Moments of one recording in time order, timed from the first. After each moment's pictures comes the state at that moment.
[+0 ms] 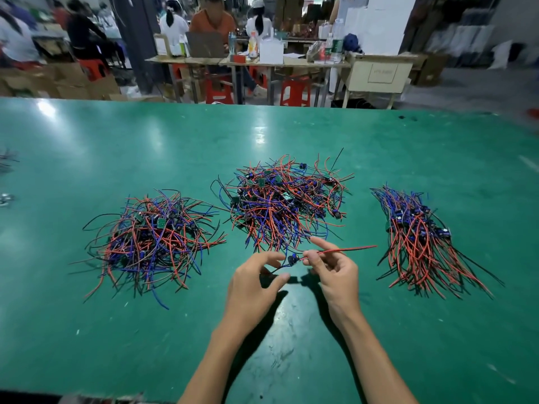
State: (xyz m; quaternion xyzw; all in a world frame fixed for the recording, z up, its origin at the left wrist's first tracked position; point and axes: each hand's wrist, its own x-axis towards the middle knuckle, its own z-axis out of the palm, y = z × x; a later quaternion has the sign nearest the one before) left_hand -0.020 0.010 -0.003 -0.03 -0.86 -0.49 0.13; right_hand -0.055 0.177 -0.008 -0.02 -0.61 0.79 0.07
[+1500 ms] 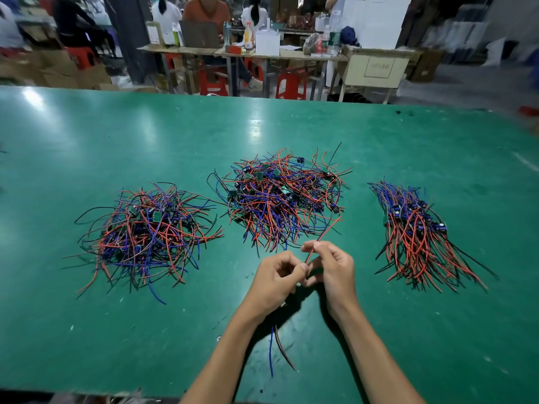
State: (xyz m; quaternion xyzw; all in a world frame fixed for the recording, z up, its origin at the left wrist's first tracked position) left_hand -0.031 0.044 0.001 -0.05 -0.71 -0.70 -0.03; right_hand -0.058 0.174 -0.006 -0.07 -0.63 0.77 0.04
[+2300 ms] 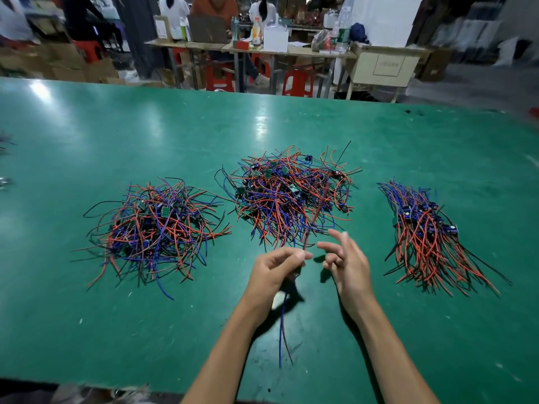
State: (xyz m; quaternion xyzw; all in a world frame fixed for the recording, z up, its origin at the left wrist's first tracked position) left_hand -0.025 0.028 0.009 -0.01 -0.60 -0.80 -0.04; right_hand -0.067 0.189 -0.011 -0.09 -0.58 0.81 0.02
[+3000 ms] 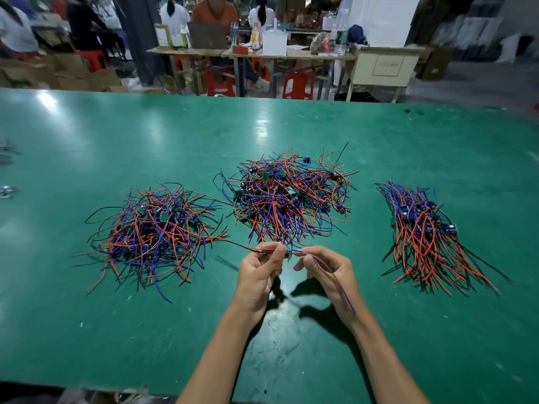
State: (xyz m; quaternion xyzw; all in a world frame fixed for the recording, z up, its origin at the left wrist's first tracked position) left_hand -0.032 0.022 -0.001 0.07 -0.47 -0.88 -0.01; right_hand -0.040 0.178 0.006 0.12 -0.65 0.75 -0.01
